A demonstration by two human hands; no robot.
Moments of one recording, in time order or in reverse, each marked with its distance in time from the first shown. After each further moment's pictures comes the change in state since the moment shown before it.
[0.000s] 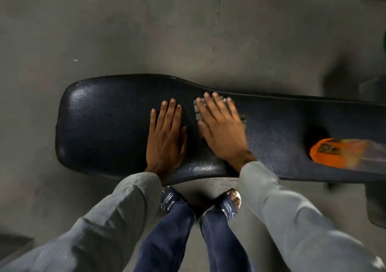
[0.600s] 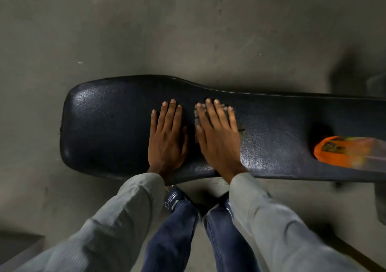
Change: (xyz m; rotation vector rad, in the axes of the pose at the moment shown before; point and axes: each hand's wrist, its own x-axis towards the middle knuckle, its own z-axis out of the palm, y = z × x) left_hand 0.000 -0.003 0.007 0.018 -0.019 -0.004; right_hand -0.019 -0.027 0.014 0.104 0.072 0.133
